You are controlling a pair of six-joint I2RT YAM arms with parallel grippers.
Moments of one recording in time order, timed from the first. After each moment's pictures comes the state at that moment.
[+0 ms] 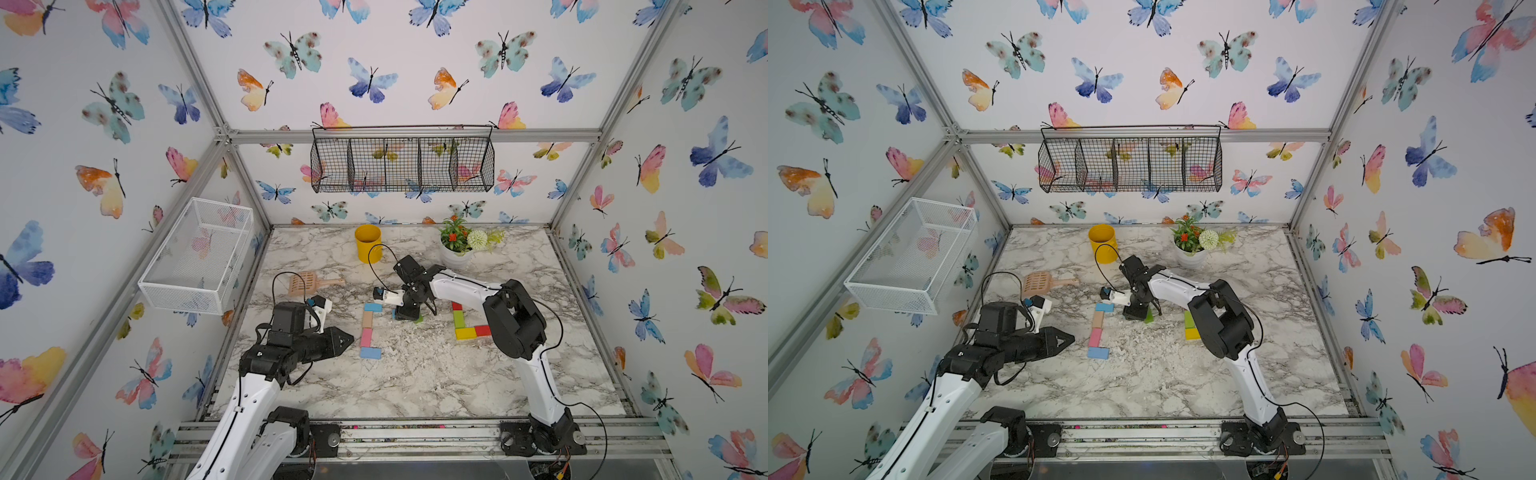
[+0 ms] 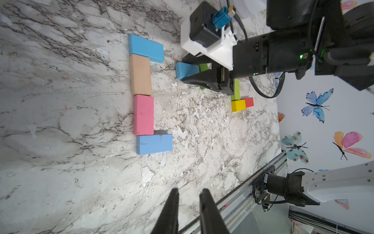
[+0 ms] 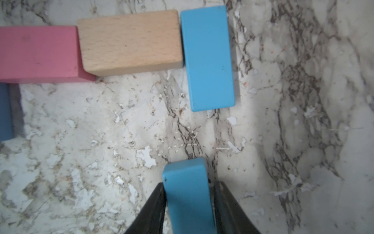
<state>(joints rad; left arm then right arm) -0.19 0.76 0.64 -0.75 0.58 -0.42 0.77 2.23 1.68 -0.67 -0.21 -0.71</state>
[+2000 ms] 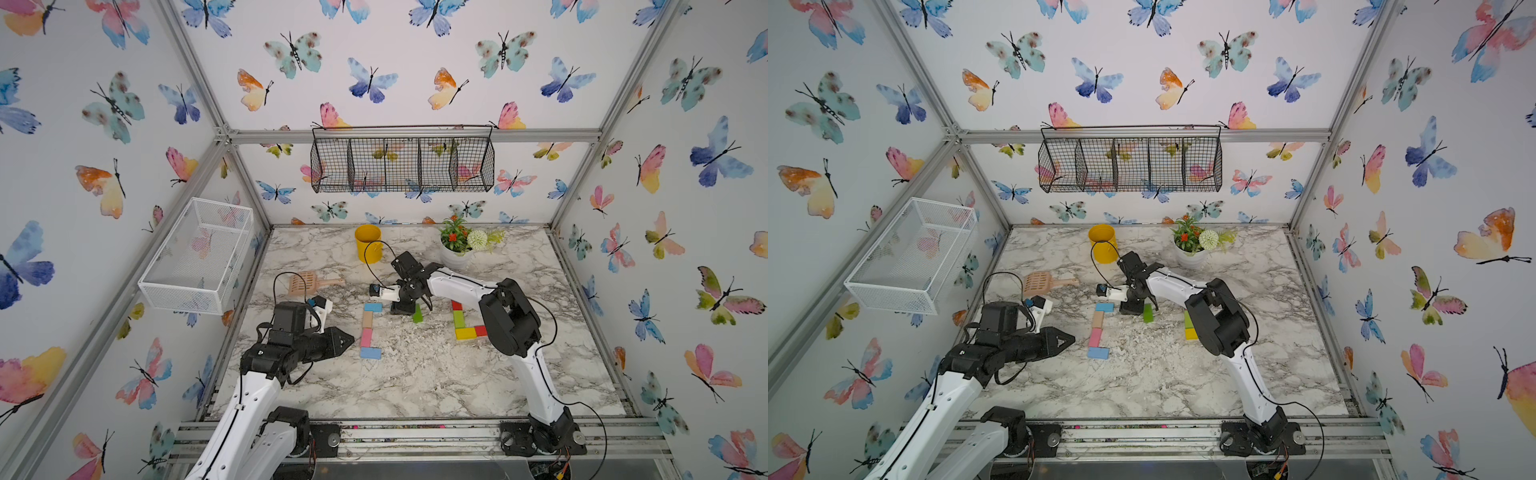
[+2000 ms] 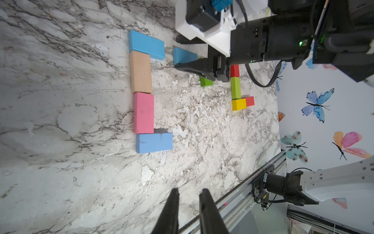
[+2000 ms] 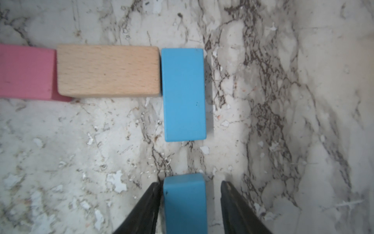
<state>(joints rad) -0.19 0.78 0.64 -0.75 0.59 -0.42 0.77 2.27 1.73 -0.61 -0.23 -0.80</state>
